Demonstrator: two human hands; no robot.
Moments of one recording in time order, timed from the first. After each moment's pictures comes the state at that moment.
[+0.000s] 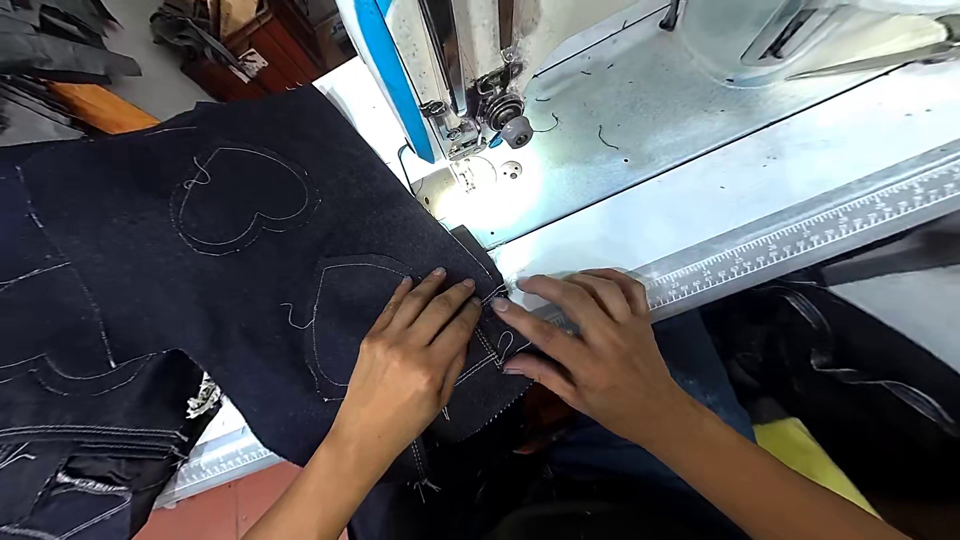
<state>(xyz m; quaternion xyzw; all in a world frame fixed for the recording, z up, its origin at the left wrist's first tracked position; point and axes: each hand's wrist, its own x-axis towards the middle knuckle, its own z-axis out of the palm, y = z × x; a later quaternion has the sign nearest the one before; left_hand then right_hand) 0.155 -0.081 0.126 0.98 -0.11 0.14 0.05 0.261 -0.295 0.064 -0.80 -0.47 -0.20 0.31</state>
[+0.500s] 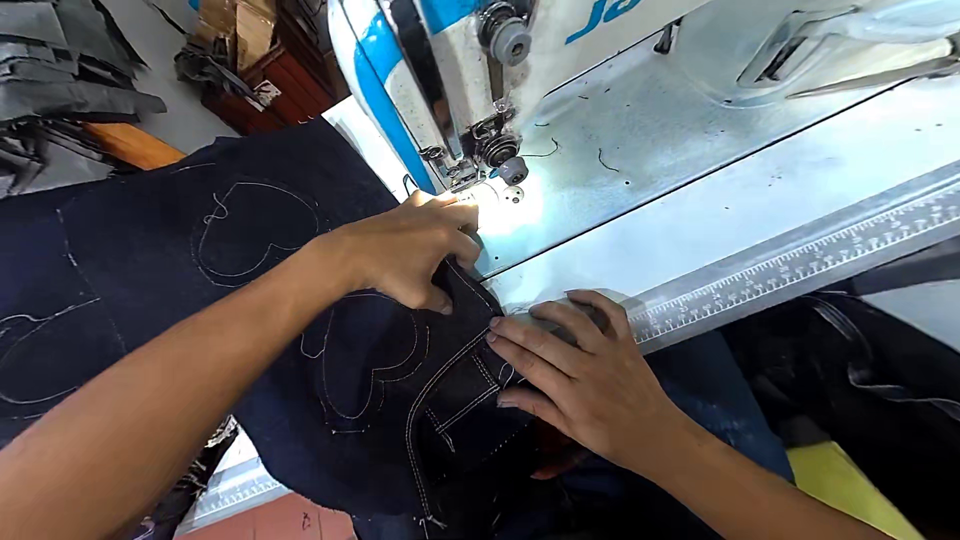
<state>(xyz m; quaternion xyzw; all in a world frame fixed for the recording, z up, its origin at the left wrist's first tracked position) 0.310 -0.024 0.204 0.92 -0.30 -0.23 0.04 0.259 -0.282 0.062 -0.78 -0.51 -0.20 0.30</state>
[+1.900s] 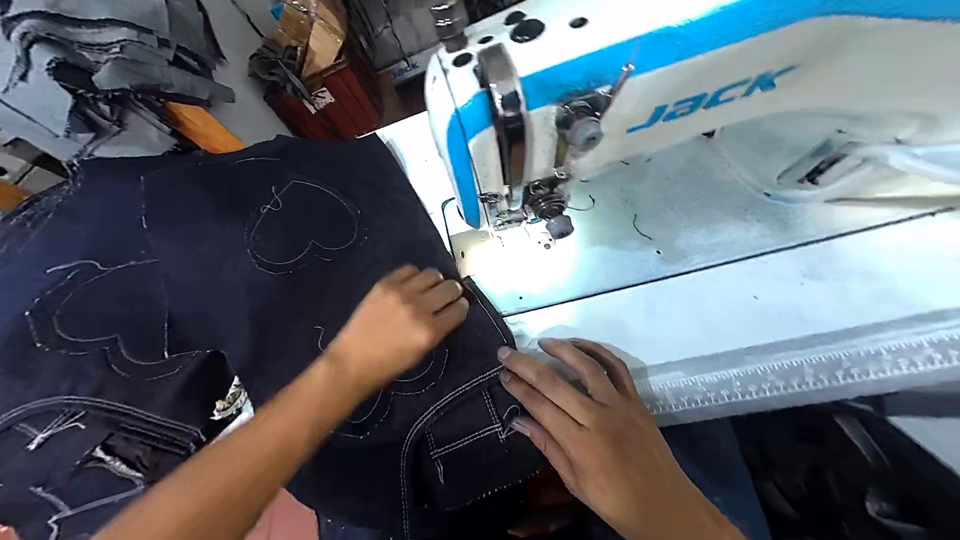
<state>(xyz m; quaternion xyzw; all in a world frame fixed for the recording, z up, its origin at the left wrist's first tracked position) 0.217 -0.017 0.152 0.97 -0.19 0.16 -0.03 0.270 -0.283 0.068 -0.77 -0.53 -0.16 0.31</state>
